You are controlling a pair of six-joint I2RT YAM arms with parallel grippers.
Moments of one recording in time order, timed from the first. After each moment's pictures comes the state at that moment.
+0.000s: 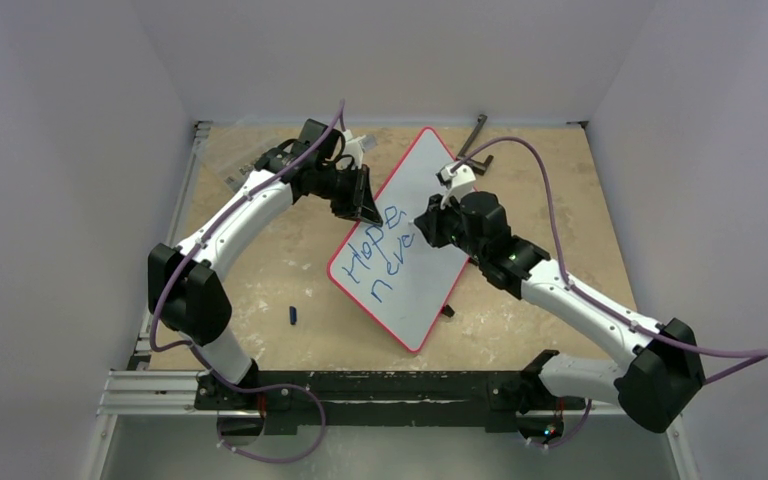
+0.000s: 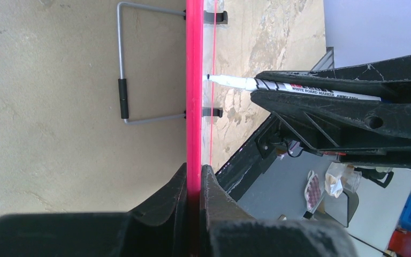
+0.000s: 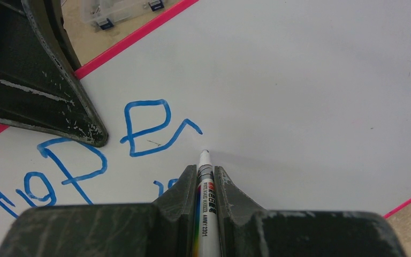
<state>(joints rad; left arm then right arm) -0.47 1.67 1.56 -0.81 0.61 -0.38 0.67 1.18 0.87 -0.05 0.08 0.27</state>
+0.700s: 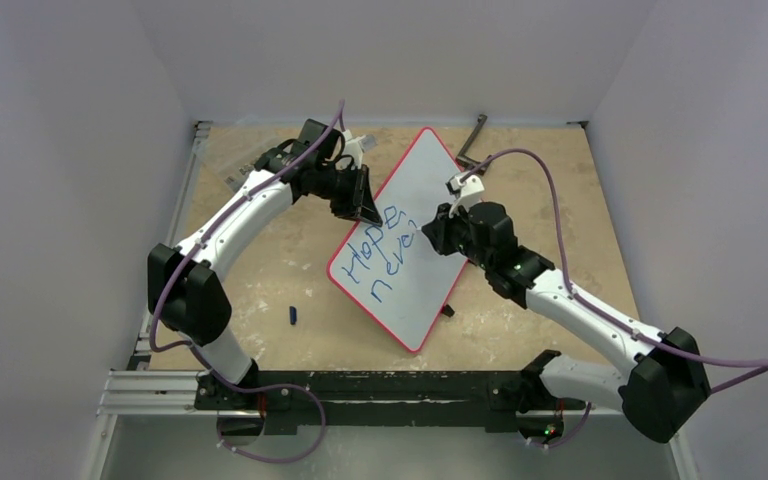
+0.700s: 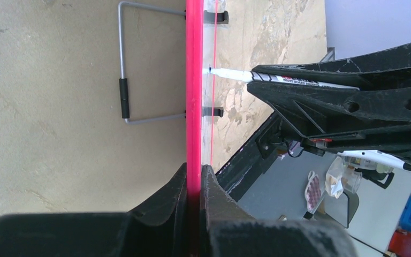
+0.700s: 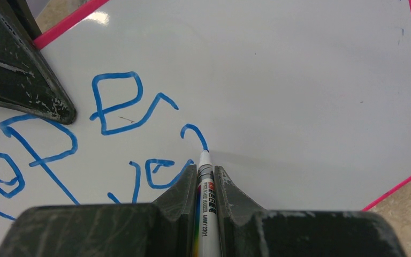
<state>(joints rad) -0.47 1.67 1.56 -0.81 0.61 -0.38 0.64 1.14 0.77 0.00 0.06 0.28</state>
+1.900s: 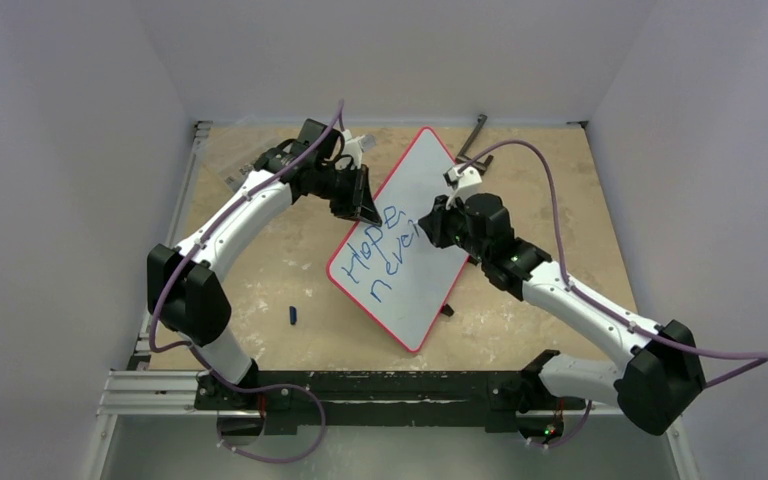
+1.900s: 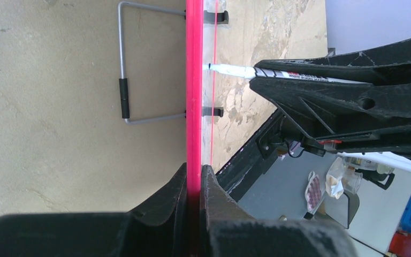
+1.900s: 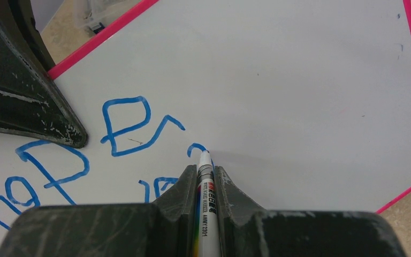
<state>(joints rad) -0.47 1.67 1.56 -0.81 0.61 -0.38 0.64 1.17 0.82 -0.02 0.06 0.31</state>
